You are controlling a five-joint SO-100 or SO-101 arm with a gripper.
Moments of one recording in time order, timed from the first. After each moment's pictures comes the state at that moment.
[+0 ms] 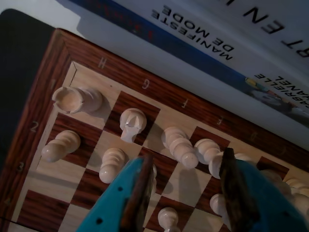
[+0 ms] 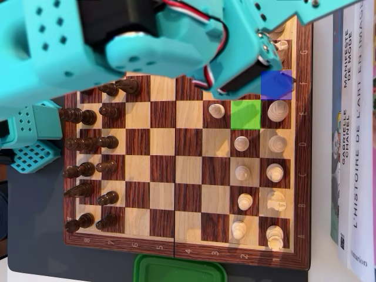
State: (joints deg) arm -13.4 64.1 58.3 65.7 77.2
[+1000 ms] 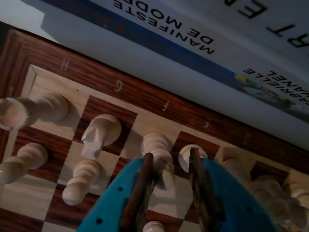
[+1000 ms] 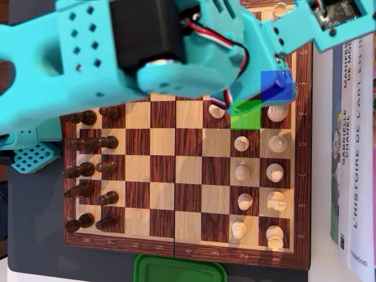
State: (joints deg) arm -10.6 57.9 53.4 65.7 77.2
